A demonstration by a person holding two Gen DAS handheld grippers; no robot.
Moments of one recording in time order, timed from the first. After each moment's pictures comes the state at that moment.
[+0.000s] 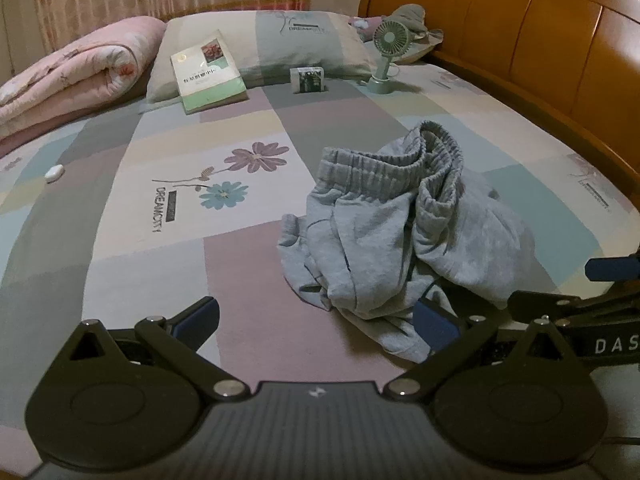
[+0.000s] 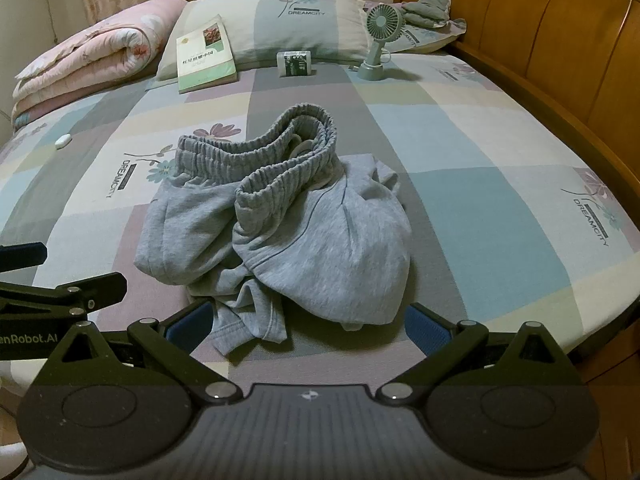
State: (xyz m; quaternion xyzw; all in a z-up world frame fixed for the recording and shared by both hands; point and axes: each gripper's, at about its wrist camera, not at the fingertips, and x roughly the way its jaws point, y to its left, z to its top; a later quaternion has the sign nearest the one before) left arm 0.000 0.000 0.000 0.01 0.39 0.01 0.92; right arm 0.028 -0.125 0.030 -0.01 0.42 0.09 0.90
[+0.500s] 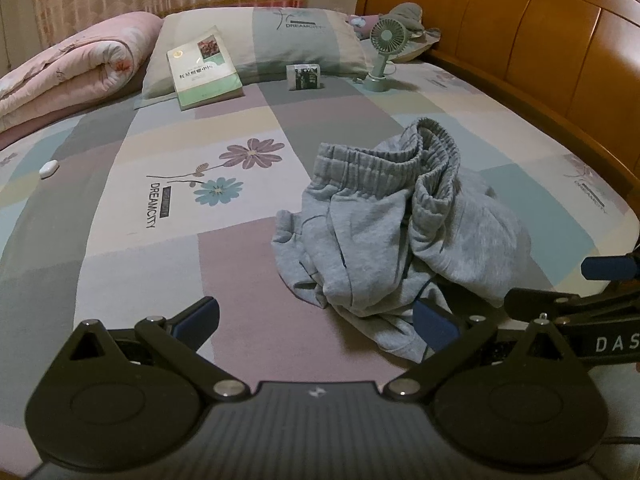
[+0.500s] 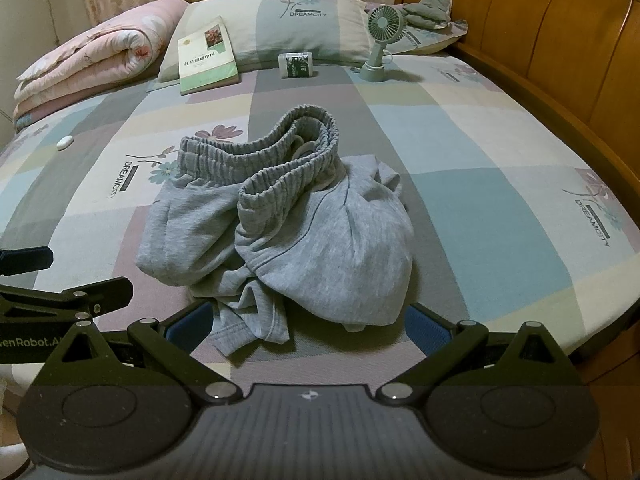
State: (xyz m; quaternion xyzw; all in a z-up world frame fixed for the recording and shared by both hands) left arm 0.001 0.001 -0.003 -0.01 0.39 0.00 0.92; right arm 0.028 -0.125 0.030 -0.01 0.42 0.09 0.90
